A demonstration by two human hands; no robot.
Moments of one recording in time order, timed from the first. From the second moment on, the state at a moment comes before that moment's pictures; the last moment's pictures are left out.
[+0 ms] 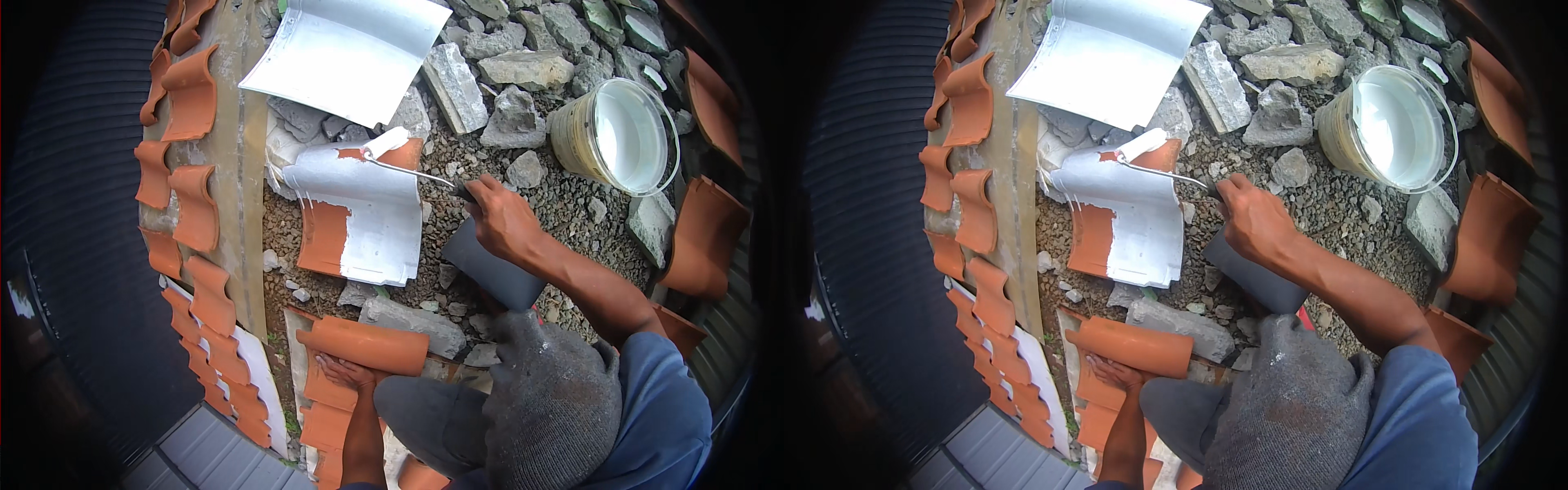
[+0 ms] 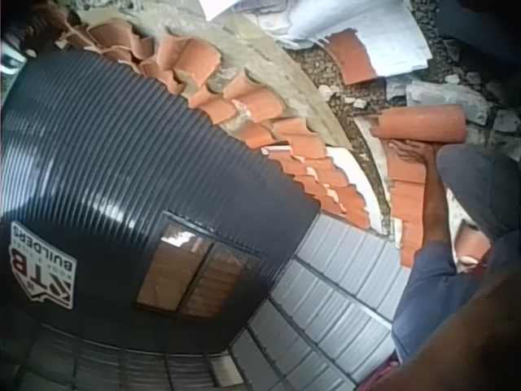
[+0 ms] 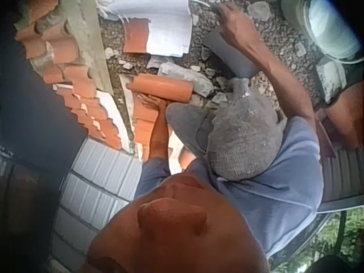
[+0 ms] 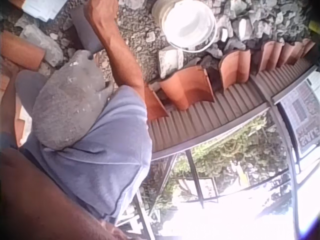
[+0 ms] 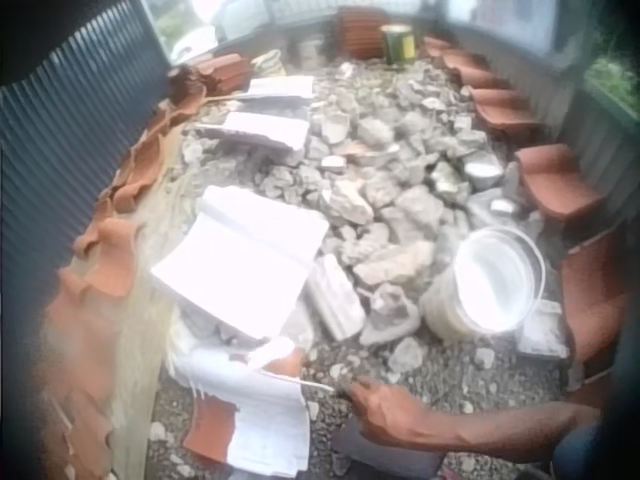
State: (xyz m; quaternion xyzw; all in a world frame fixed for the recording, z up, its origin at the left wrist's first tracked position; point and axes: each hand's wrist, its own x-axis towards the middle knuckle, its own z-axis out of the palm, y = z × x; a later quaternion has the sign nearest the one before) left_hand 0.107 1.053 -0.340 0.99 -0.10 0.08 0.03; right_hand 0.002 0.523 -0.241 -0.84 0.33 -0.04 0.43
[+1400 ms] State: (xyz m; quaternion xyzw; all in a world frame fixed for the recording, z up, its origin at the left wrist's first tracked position) left_hand 0.110 1.047 -0.334 0.99 -0.11 0.08 -0.01; right_hand 0.108 0.588 -0.225 0.04 0.34 -0.05 0.94
